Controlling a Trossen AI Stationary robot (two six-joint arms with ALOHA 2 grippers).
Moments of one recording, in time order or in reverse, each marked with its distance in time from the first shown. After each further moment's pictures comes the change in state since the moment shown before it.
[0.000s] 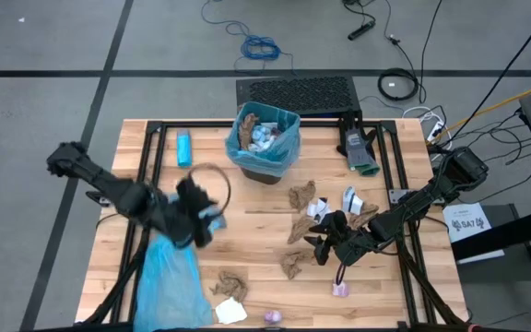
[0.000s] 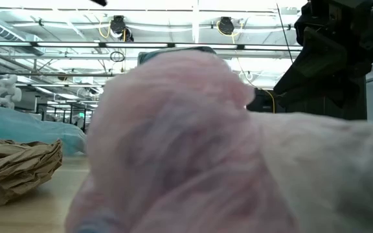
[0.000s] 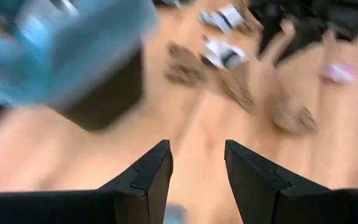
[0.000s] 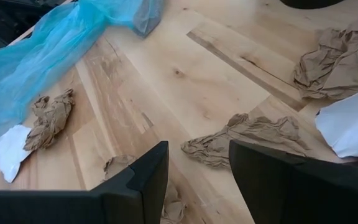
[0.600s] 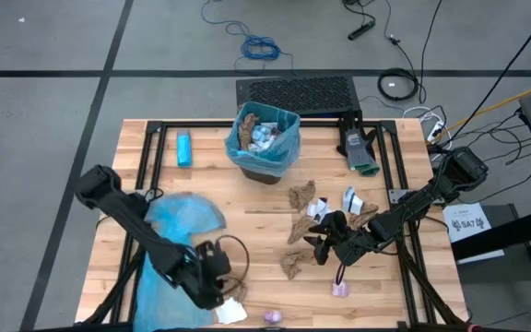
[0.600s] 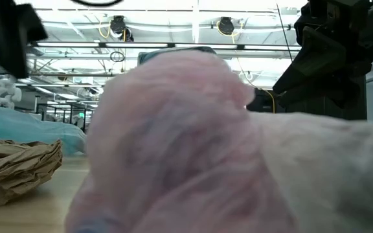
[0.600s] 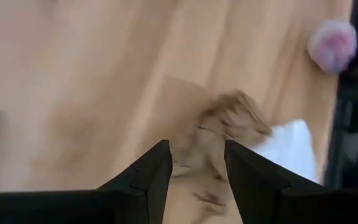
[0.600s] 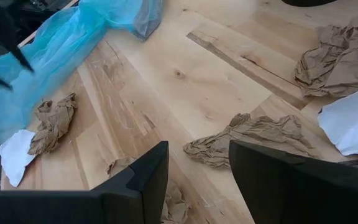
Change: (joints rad) left arm -0.207 0.454 -0.072 0.319 0.312 -0.251; right arm 0.000 0.000 0.000 0.006 0.000 0.026
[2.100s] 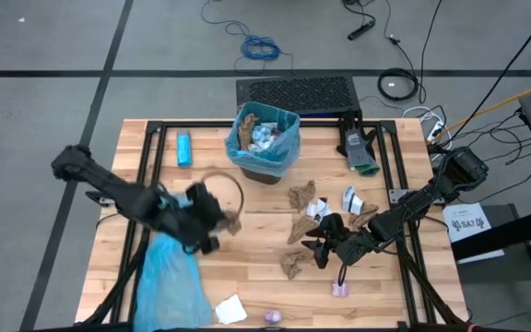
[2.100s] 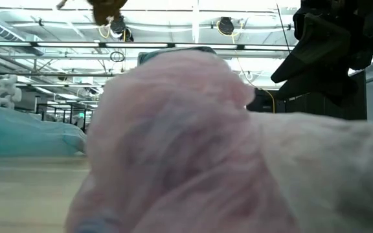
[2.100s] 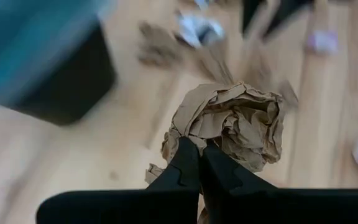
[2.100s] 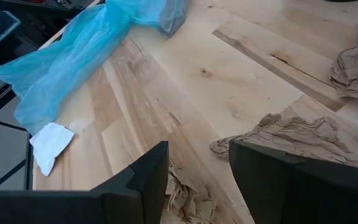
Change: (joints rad) left arm 0.245 -0.369 0.133 -0.299 -0.233 0.345; right arm 0.002 0.000 0.000 0.080 -0.051 -0.053
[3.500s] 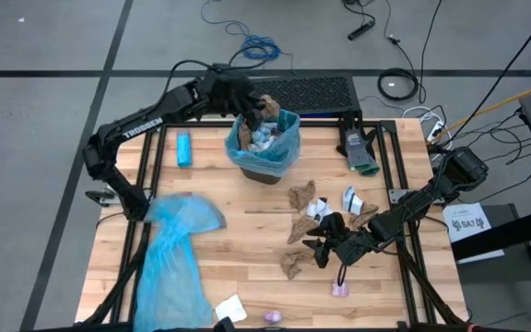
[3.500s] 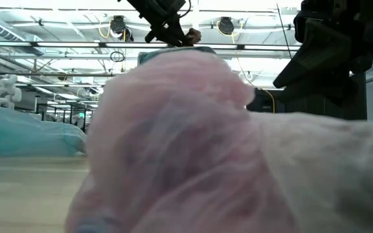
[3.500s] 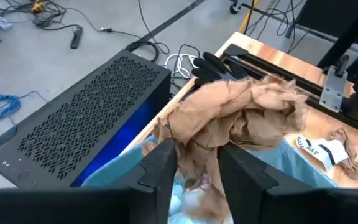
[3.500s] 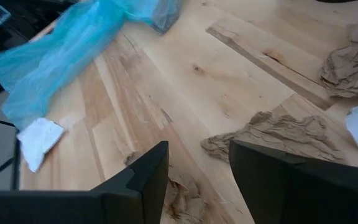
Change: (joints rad) left arm 1.010 0.304 0.398 0.314 0.558 0.538; right arm 0.000 0.000 0.000 -0.034 0.005 -0.007
